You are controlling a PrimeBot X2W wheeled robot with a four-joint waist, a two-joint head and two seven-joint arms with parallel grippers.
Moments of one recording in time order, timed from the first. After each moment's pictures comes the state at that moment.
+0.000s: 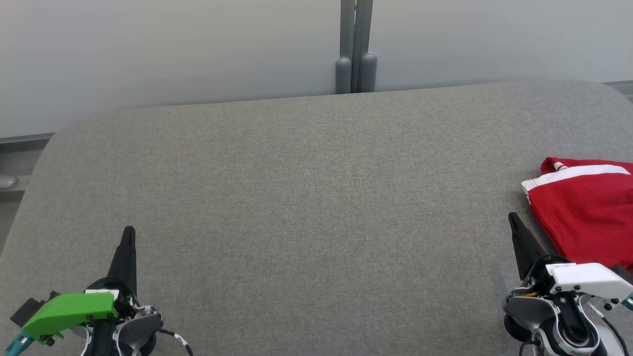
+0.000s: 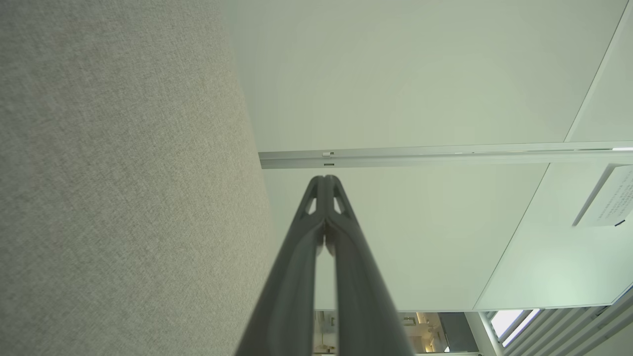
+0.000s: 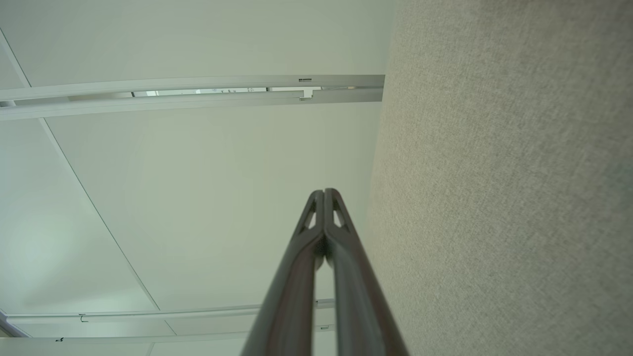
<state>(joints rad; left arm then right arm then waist) -0.11 0.05 0.12 0.25 -1.61 -0.13 0.12 -0.11 -0.05 -0.11 0.26 1.61 0.13 0.11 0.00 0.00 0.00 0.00</state>
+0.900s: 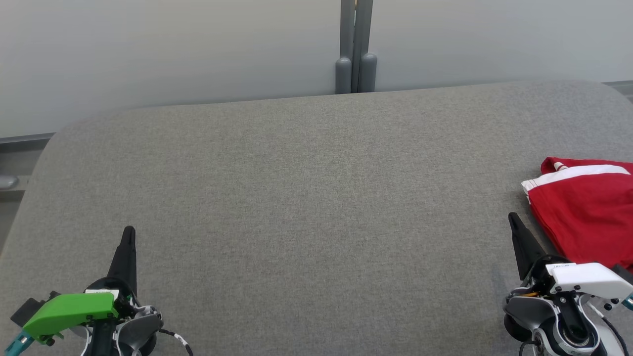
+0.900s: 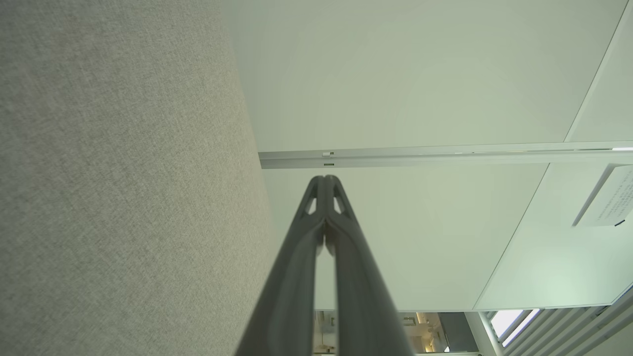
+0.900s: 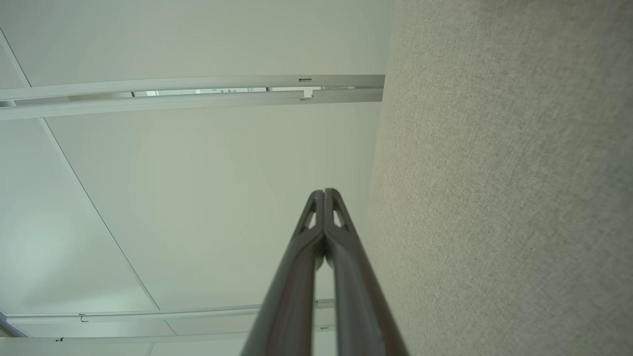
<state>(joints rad) -0.11 0.05 0.12 0.25 -1.61 -0.13 0.12 -0.11 -0.05 -0.11 0.26 1.61 0.13 0.11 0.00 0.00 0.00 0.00</state>
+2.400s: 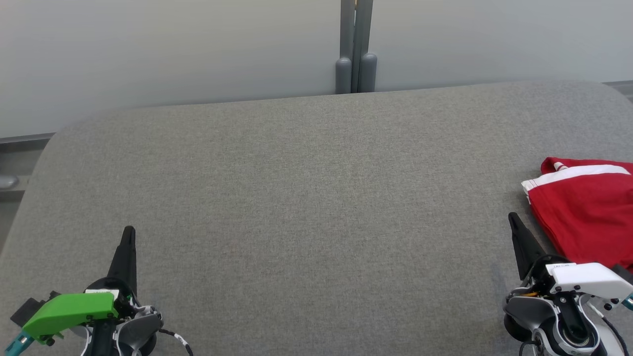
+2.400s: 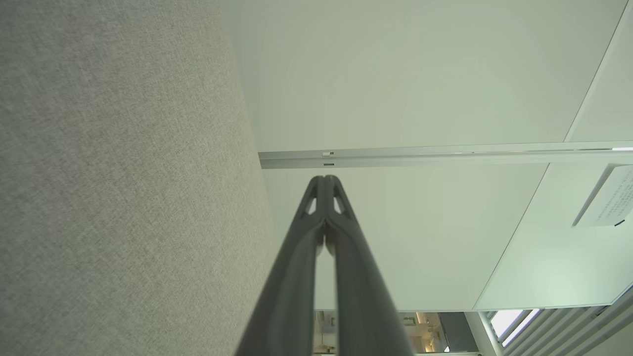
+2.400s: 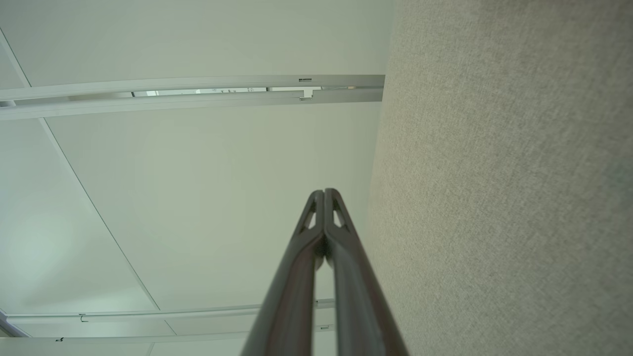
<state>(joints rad) -0.11 0.05 0.12 0.25 -1.61 -0.13 0.12 -0.11 -0.05 -0.11 0.26 1.61 0.13 0.11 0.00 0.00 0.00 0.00</state>
